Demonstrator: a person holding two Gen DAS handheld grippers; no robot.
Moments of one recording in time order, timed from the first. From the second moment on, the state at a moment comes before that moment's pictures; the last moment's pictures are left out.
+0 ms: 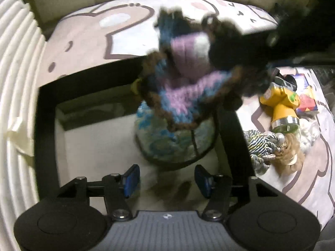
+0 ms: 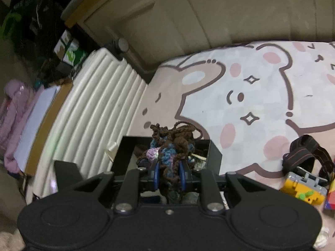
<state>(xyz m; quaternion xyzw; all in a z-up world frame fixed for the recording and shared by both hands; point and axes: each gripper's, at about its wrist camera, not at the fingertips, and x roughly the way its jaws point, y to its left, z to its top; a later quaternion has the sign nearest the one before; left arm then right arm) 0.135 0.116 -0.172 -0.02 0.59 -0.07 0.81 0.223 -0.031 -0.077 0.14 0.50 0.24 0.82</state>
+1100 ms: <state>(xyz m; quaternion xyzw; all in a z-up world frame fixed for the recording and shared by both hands) 0.114 0.133 -0.106 -0.07 0.52 0.01 0.85 0.202 -0.047 -0.056 0.08 0.45 0.23 0.86</state>
